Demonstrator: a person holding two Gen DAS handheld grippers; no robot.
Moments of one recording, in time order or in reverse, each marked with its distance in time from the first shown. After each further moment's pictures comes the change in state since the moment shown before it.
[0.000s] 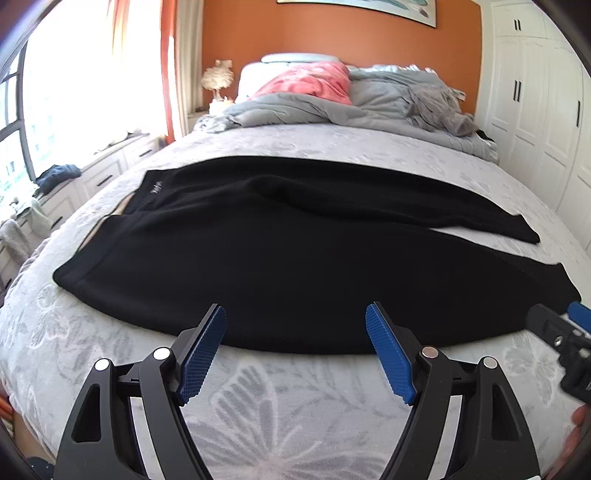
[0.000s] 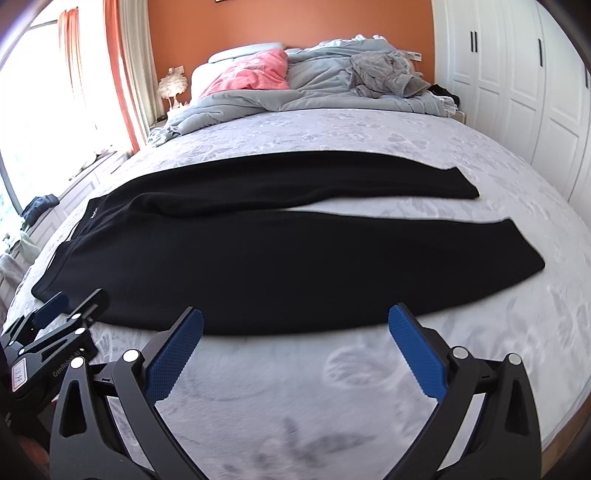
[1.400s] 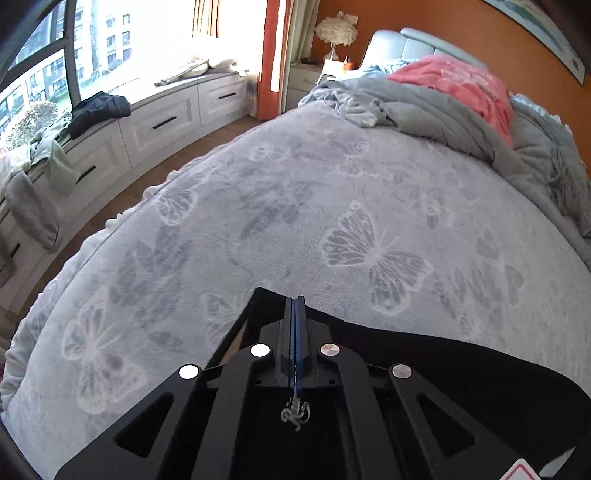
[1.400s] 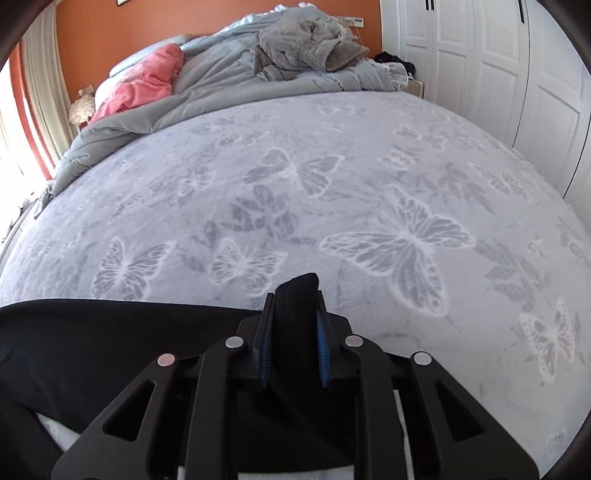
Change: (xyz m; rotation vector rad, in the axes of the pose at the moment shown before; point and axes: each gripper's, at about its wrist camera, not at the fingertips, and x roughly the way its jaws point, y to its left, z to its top) left arm 0.260 0.294 0.241 -0.325 0.202 0.153; right arm 0.242 -0.286 0.215 0.162 0.052 -0.113
